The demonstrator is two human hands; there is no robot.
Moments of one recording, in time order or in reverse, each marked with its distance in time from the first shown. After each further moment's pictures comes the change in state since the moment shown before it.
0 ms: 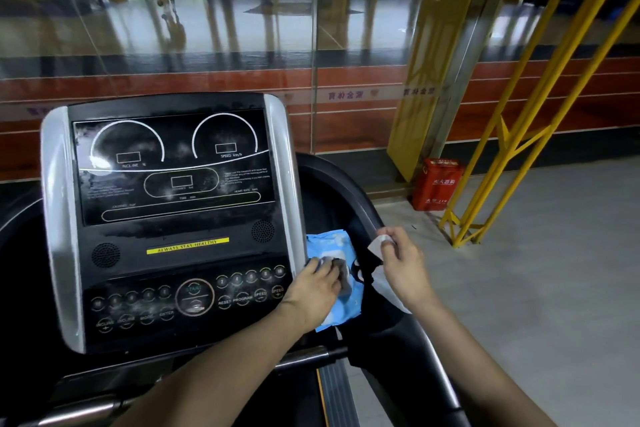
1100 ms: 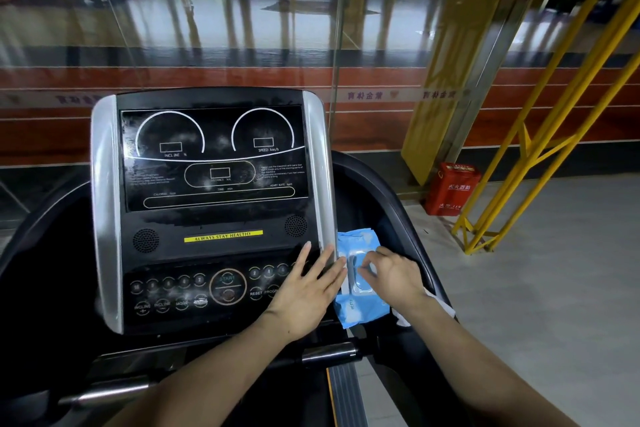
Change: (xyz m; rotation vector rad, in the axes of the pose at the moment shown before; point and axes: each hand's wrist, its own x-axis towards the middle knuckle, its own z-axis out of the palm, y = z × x) left_hand -0.074 -0.033 0.024 -0.134 0.194 -0.099; right_hand 0.000 0.010 0.070 -0.832 -0.244 -0.309
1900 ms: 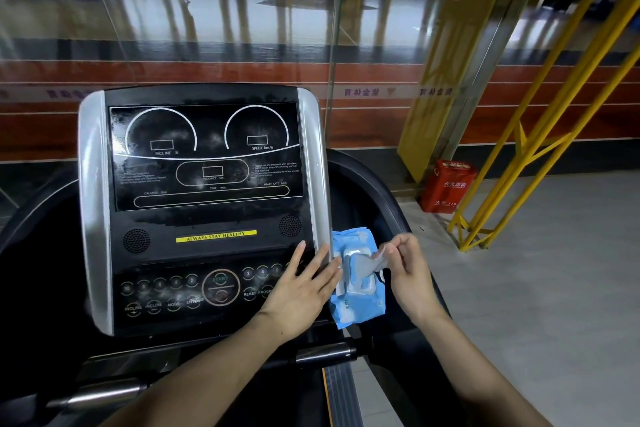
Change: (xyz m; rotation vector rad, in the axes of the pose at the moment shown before) left_hand 0.001 -0.001 0.001 0.024 -0.011 -0.006; right_hand -0.033 -0.006 -0.048 1.085 0.211 0.180
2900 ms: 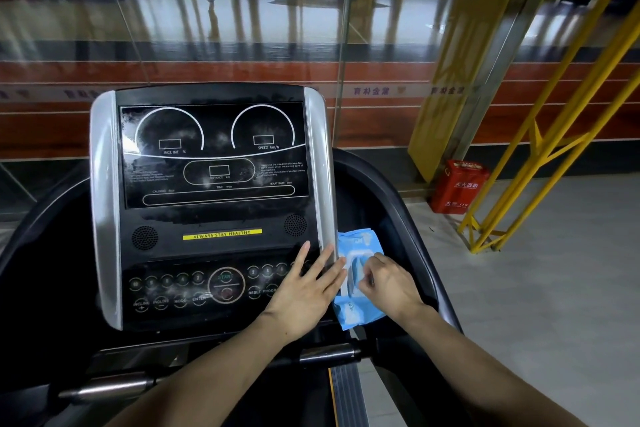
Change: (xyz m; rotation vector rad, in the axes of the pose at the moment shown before) left_hand 0.000 0.002 0.004 -0.020 0.015 -0.034; right_hand 0.024 0.064 0.030 -0.960 -0.291 -0.141
